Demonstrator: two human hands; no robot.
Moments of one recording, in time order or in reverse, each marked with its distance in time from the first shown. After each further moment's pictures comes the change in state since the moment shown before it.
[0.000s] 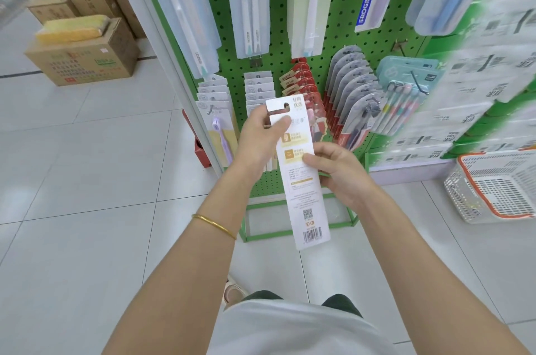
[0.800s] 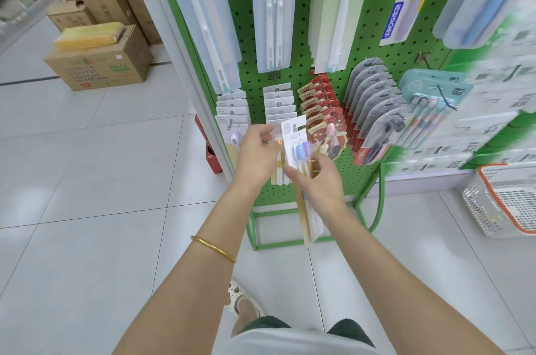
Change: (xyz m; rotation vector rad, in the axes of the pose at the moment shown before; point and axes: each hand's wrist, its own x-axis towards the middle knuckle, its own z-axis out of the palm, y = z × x) left_hand 0.011 -0.001 -0.034 0.241 0.137 -0.067; right_hand 0.031 0.014 0.067 -0.406 0.375 -0.139
